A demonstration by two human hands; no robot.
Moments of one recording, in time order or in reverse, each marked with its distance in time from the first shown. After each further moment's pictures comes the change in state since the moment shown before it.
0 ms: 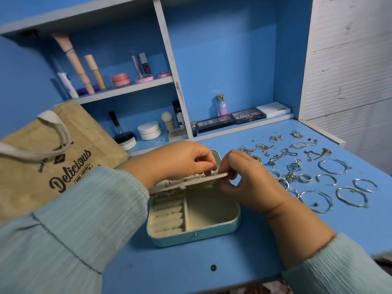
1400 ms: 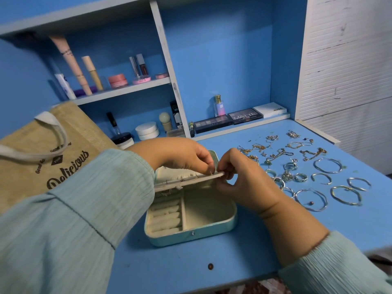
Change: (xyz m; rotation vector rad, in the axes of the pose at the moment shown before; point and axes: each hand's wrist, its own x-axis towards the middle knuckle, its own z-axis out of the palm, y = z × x) left_hand 0.014 0.001 -0.012 -0.044 -0.220 -0.127; right_hand -0.004 -0.005 -0.001 0.064 0.002 0.117
